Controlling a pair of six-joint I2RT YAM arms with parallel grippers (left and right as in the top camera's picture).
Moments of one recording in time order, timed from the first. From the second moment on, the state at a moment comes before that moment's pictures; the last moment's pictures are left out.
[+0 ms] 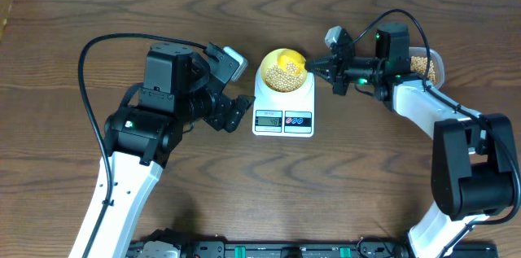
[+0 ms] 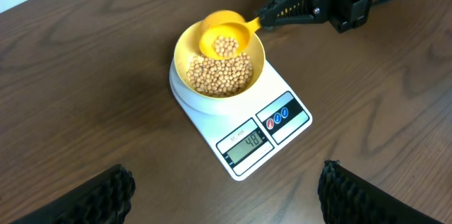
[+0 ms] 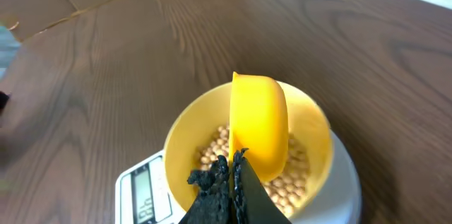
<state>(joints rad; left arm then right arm) -0.26 1.19 1.18 -0.80 0.37 0.28 0.15 1.88 1.05 0.18 -1.04 -0.34</state>
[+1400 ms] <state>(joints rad) -0.26 1.19 1.18 -0.80 0.37 0.28 0.18 1.88 1.05 0.24 -0.99 -0.38</state>
